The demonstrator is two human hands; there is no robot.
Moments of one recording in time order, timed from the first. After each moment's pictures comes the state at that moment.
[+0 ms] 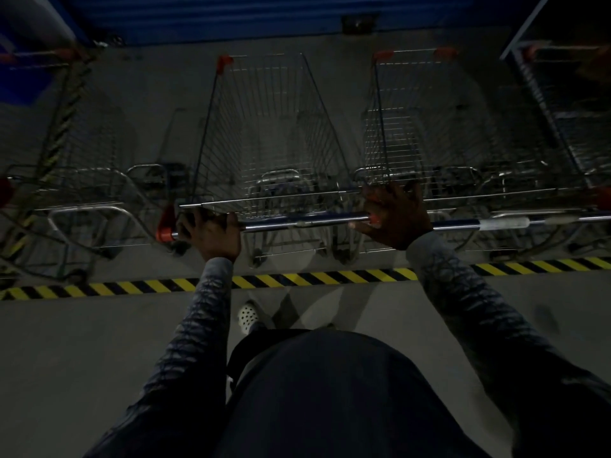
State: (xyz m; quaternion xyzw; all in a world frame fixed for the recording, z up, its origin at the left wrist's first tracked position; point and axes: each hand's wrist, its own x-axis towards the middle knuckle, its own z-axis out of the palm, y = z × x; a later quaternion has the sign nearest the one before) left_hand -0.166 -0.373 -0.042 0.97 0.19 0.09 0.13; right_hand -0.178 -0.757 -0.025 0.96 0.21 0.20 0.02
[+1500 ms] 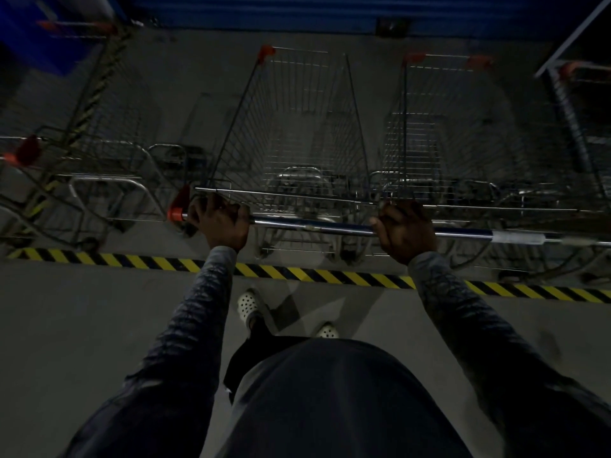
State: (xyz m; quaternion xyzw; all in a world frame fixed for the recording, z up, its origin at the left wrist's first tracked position) left_hand -0.186 -0.363 -0.050 0.97 0.13 0.16 0.15; right_hand -0.197 -0.750 -0.049 0.95 0.20 0.25 -0.02
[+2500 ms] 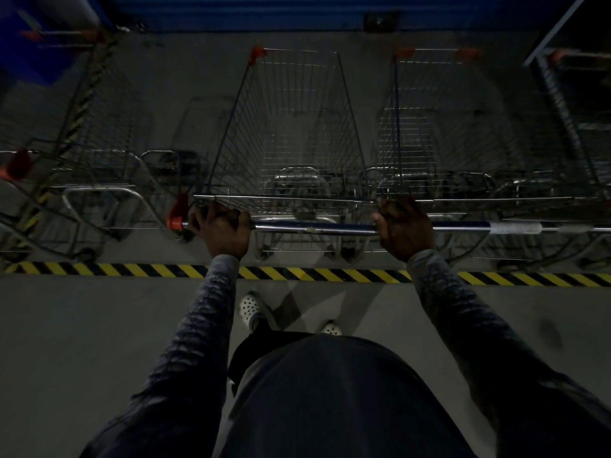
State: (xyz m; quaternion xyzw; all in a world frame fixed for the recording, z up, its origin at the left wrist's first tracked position) left_hand -0.188 -0.365 -0.054 0.97 0.11 0.15 0.15; right_hand -0.201 -0.749 -0.050 0.95 0.19 0.25 -0.09
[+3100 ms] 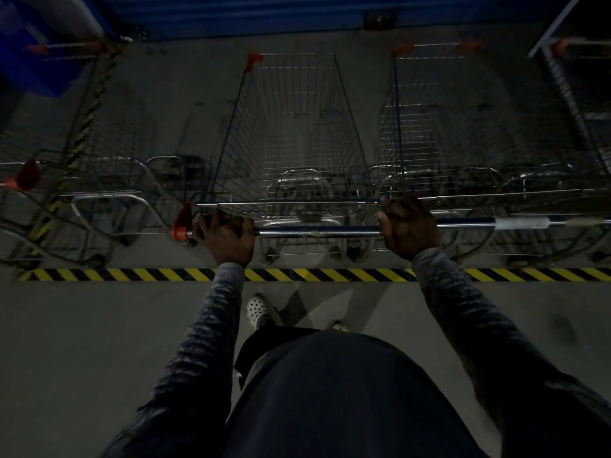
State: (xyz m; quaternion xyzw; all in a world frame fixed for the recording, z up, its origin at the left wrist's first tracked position) left_hand -0.196 -0.369 -0.060 0.97 0.12 0.16 0.13; right_hand -0.205 -0.751 -0.048 0.95 0.18 0.25 -0.10
